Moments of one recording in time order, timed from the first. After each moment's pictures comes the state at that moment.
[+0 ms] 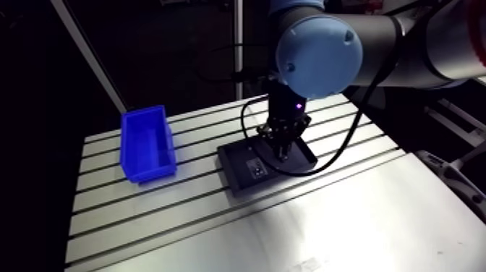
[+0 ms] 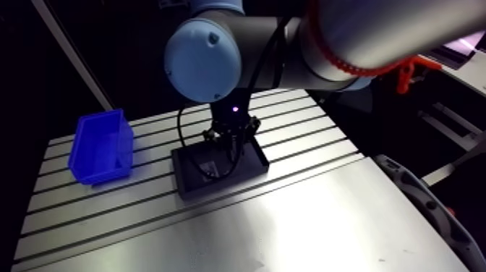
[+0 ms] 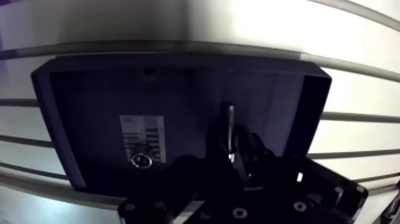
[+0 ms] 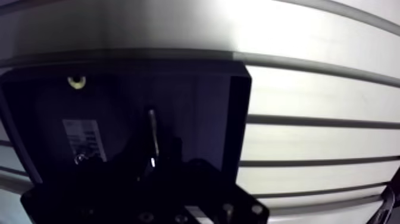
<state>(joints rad) -0.37 -1.17 1.93 -2.16 -1.64 -2.00</state>
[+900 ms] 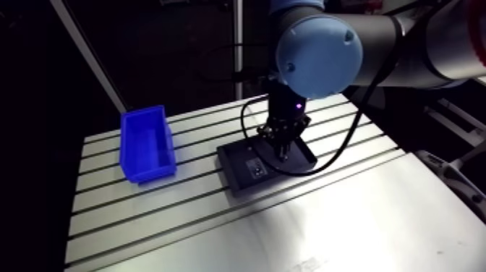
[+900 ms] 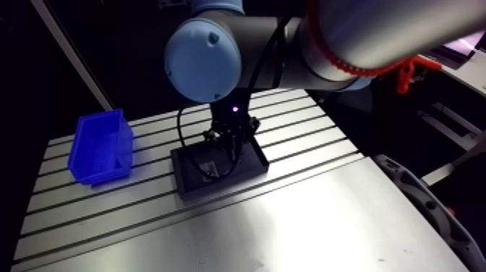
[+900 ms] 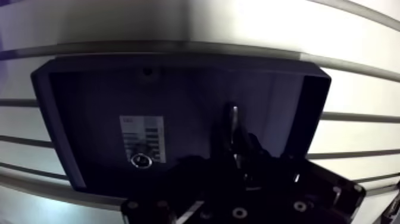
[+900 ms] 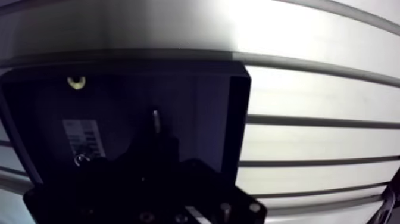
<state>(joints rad) -0.37 -1.17 1.93 -2.16 -1.64 -2.00</state>
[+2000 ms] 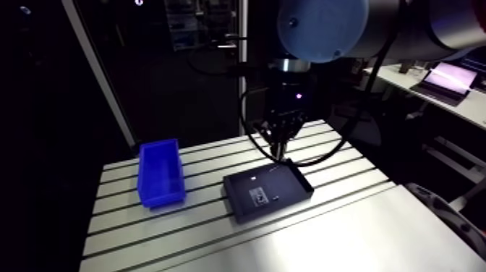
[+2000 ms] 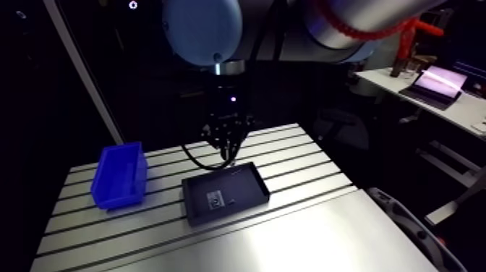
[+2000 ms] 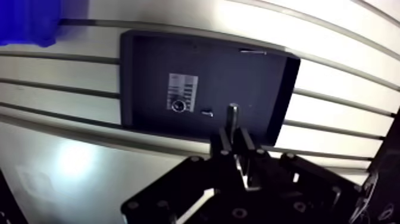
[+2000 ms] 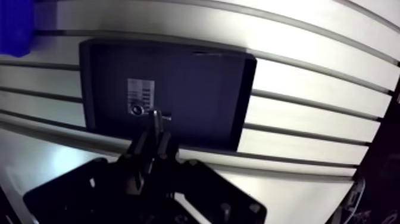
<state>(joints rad) -0.35 -1.36 1.84 -1.94 -1.59 -2.09</state>
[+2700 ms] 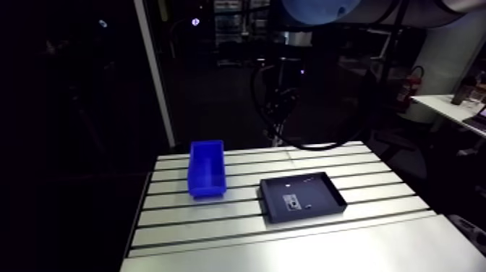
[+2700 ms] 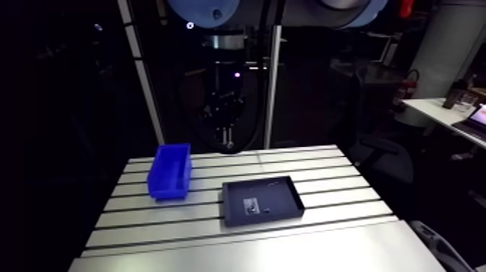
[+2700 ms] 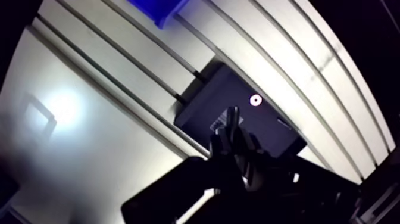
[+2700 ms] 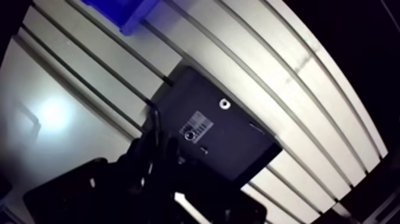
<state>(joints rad) -0.15 -1.43 1.75 -1.86 -1.55 -2.46</state>
